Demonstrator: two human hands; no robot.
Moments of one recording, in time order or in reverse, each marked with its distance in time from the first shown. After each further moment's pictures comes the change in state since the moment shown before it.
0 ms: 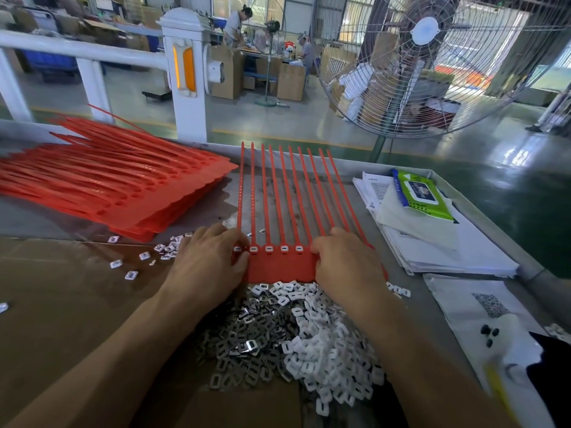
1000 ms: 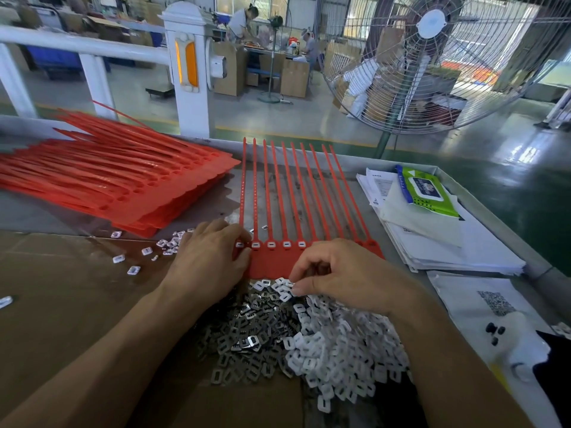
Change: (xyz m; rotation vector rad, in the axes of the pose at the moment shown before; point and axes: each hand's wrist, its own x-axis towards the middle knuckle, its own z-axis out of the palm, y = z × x) left_hand 0.001 0.001 0.000 0.005 0.002 -0.004; right_hand -0.011 0.016 -0.021 0.661 -0.400 -0.270
